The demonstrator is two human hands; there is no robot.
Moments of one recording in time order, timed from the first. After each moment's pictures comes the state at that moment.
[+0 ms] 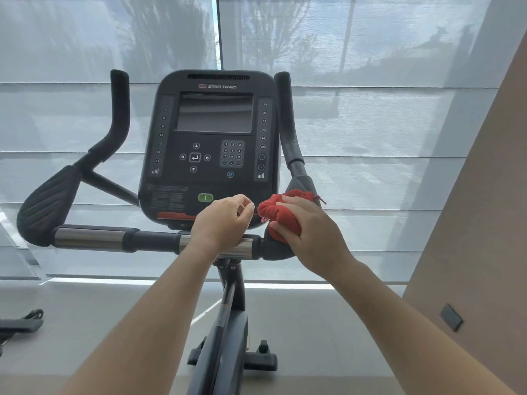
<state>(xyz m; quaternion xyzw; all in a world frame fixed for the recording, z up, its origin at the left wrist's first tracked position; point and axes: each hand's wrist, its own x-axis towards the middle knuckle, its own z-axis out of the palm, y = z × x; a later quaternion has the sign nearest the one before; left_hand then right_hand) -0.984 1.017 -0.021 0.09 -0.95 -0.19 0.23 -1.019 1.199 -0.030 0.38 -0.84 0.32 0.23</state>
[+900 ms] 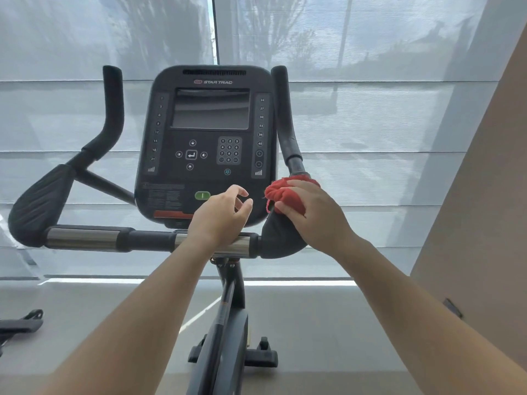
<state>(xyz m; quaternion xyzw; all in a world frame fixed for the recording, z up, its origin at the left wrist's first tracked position) -0.990 1.017 -0.020 0.09 -0.94 -0.22 0.23 -1.047 1.200 -0.017 0.38 -0.84 0.32 0.21</state>
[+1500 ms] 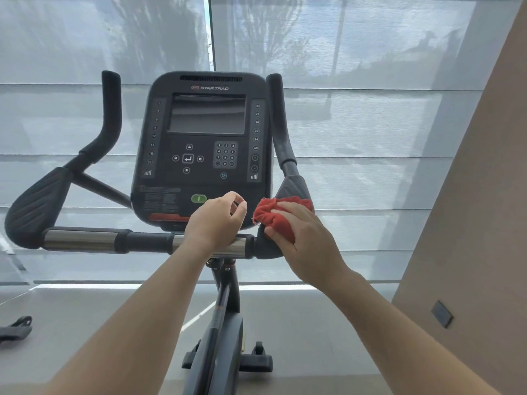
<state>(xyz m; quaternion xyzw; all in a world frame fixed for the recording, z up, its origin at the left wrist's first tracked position) -0.986 1.017 -0.020 0.10 -0.95 -0.21 0.22 -1.002 1.202 -0.034 0.37 -0.84 0.32 0.23</state>
